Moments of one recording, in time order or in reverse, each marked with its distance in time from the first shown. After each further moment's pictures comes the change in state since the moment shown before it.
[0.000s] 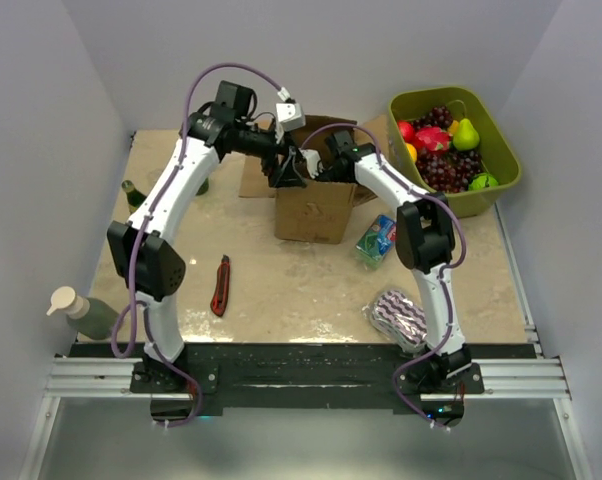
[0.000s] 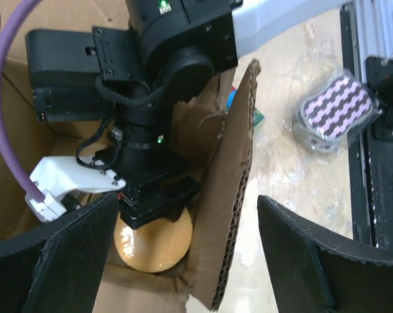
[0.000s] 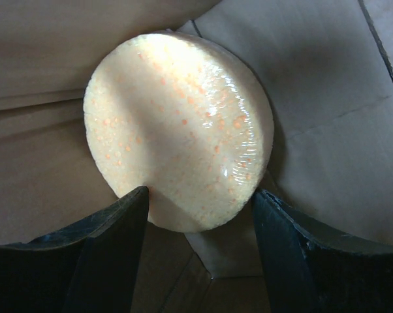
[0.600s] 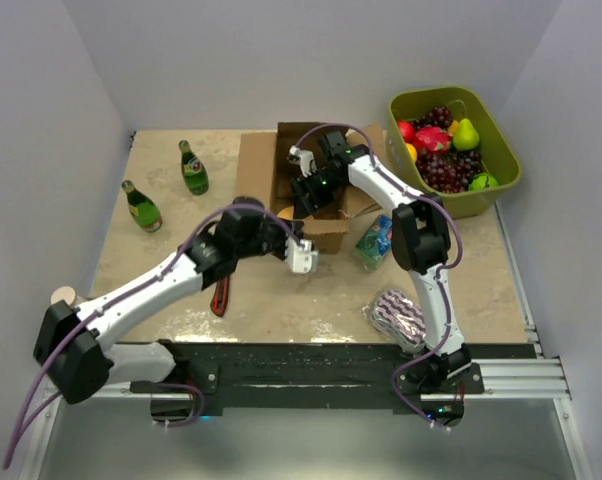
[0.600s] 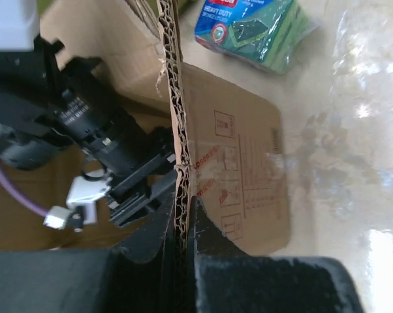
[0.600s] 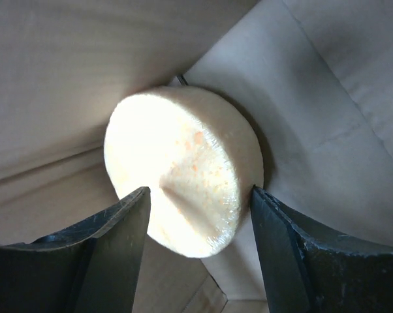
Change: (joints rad) left arm -0.339 -0.602 -0.968 0.554 -0.603 0.558; right arm 0.021 0.017 0.026 0.022 -0.054 0.149
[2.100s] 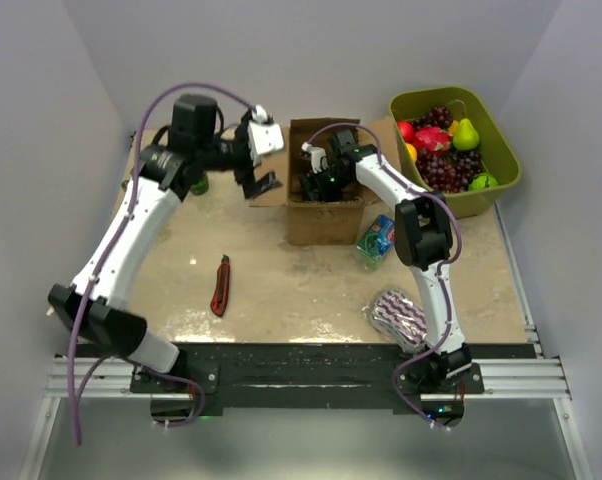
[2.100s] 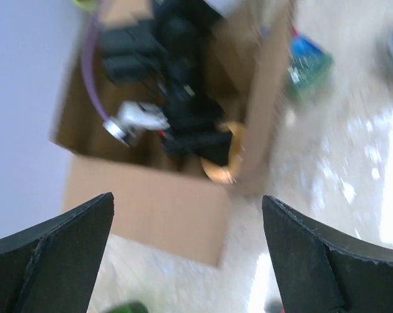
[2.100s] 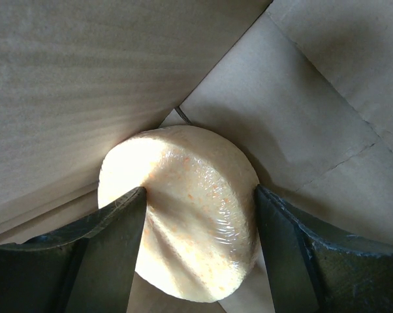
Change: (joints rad) left arm 0.314 0.150 0.579 -0.471 0.270 -0.279; right arm -0.042 0.037 -0.003 0.052 0.031 0.058
